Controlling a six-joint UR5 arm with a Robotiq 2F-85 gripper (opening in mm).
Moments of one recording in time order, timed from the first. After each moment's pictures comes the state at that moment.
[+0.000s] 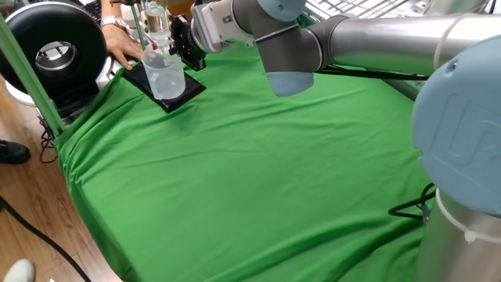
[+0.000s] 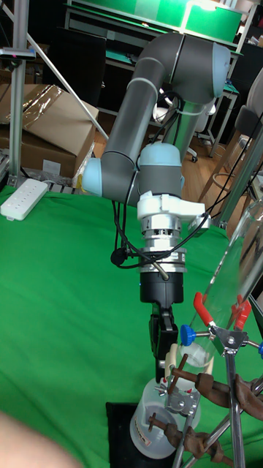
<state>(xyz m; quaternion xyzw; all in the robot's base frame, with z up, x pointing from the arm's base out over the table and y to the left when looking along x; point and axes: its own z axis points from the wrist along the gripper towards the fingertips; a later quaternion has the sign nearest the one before) 0.777 0.082 0.140 -0.63 0.65 -0.23 0.36</state>
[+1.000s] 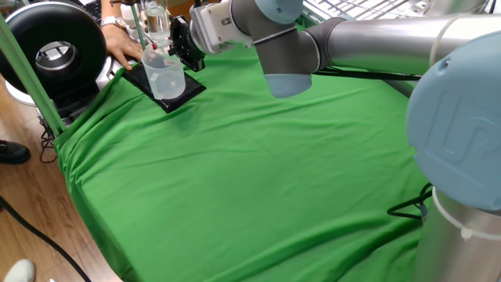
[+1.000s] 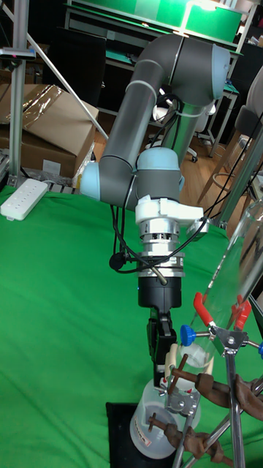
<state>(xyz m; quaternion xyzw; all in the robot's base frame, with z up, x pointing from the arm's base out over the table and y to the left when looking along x) 0.786 0.079 0.138 -0.64 0.64 -0.23 0.36</state>
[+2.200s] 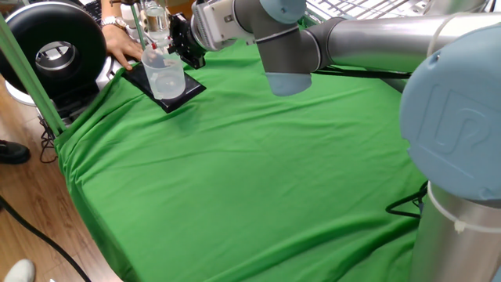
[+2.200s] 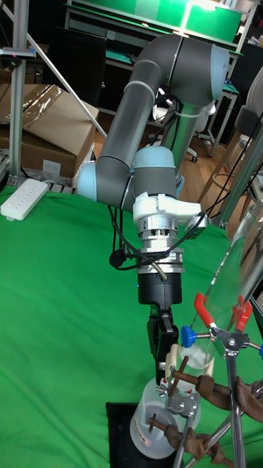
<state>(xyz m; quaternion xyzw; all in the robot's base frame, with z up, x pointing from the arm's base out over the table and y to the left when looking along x) 0.793 0.080 0.155 -0.63 0.62 -0.25 0.39</state>
